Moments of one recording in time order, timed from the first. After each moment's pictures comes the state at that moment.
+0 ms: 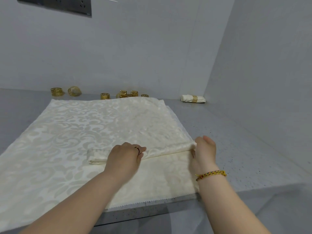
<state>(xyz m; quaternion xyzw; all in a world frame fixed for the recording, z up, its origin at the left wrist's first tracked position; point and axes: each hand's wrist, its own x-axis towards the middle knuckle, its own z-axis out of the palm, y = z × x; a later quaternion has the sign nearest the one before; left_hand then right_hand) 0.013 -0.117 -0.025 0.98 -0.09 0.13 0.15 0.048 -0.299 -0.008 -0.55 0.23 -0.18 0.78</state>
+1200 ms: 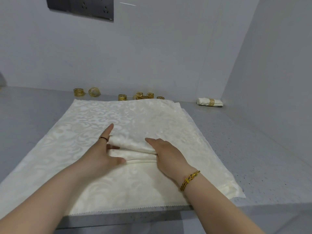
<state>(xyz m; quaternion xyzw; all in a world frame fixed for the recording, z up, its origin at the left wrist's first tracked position) 0.000 -0.025 -0.017 0.87 0.01 0.05 0.50 0.040 -0.216 -0.014 -0.94 -0.29 -0.03 0.16</state>
